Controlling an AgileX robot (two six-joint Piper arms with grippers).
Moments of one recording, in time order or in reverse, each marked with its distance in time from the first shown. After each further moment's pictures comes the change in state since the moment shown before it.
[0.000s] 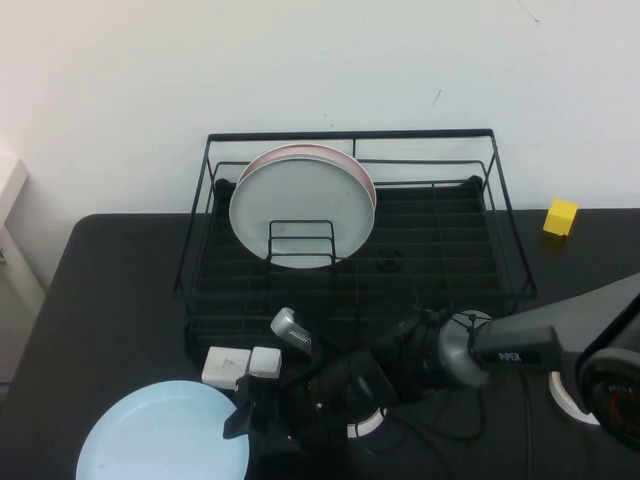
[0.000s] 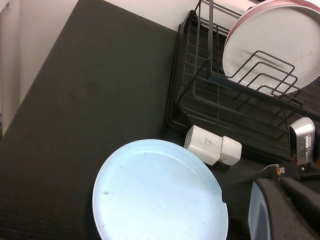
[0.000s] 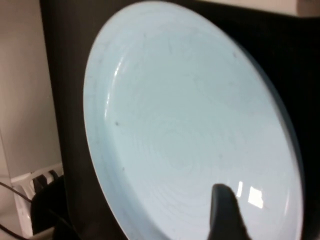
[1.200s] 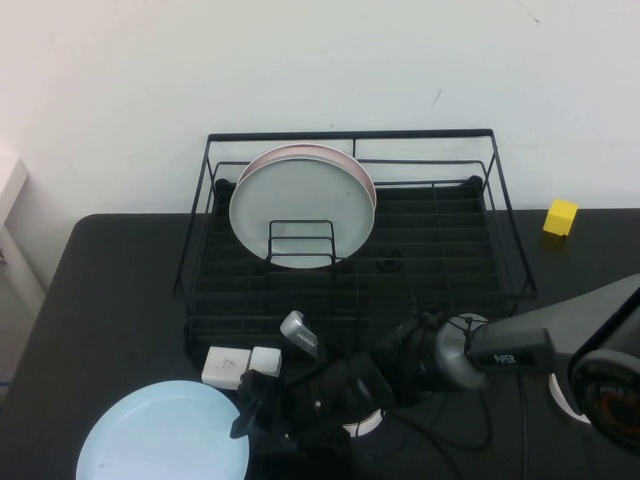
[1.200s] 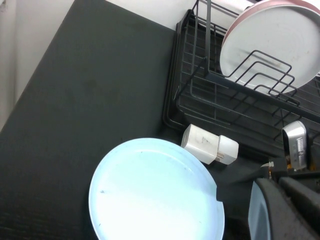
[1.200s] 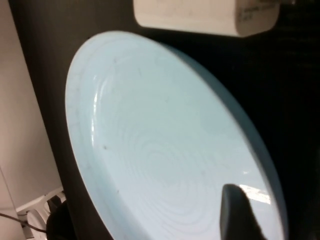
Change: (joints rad) right arm 0.000 0.021 -0.009 -0.002 -0.024 0.128; left arm 0.000 0.000 0.000 -0.005 0.000 0.000
